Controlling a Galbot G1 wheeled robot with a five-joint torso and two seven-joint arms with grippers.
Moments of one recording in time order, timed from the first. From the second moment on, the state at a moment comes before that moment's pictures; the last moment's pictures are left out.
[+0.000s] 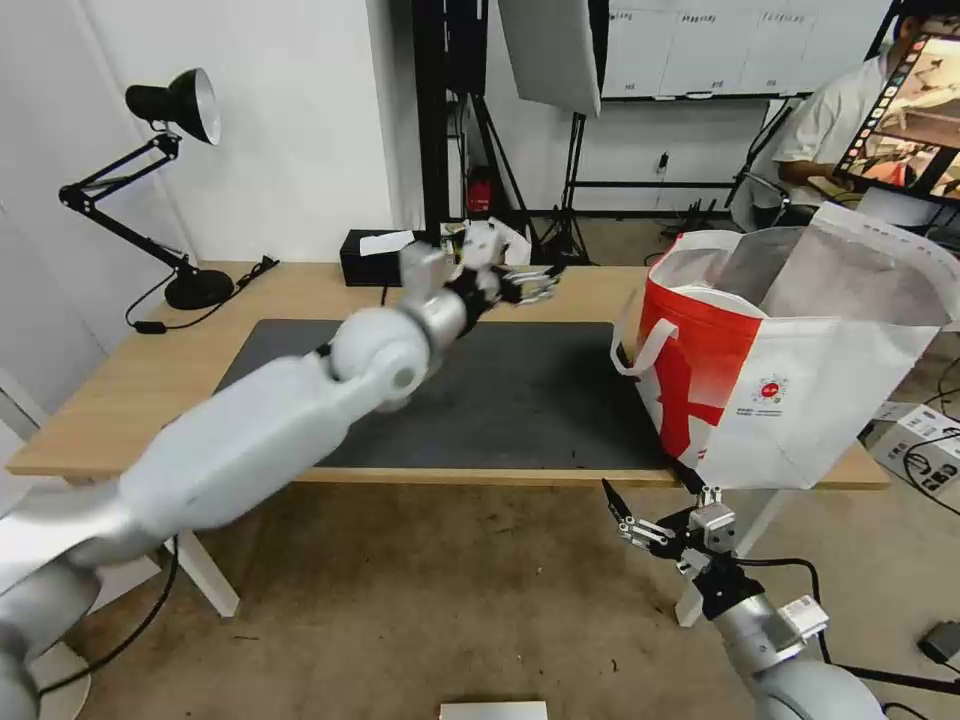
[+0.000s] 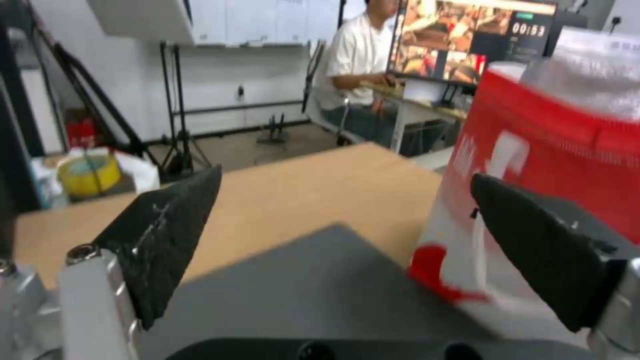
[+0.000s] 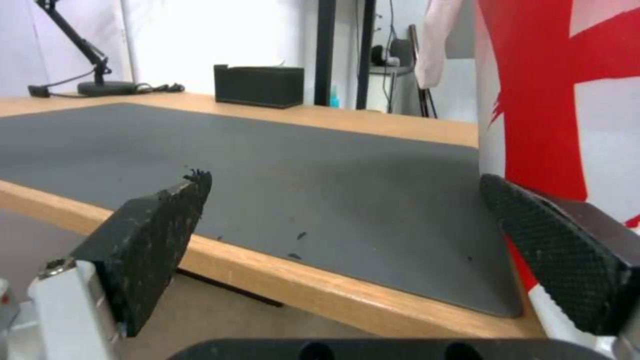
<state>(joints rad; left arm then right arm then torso) 0.22 -0.87 0.42 -1.79 -1.15 0.22 -0.21 -1.64 0.87 0.40 2.06 0.46 0.29 0.05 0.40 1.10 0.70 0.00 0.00</state>
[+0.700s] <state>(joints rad) 1.02 -0.75 -0.14 -1.97 -0.83 0.12 -0.07 -1.64 0.87 0.40 2.06 0.46 0.29 0.05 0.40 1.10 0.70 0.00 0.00</state>
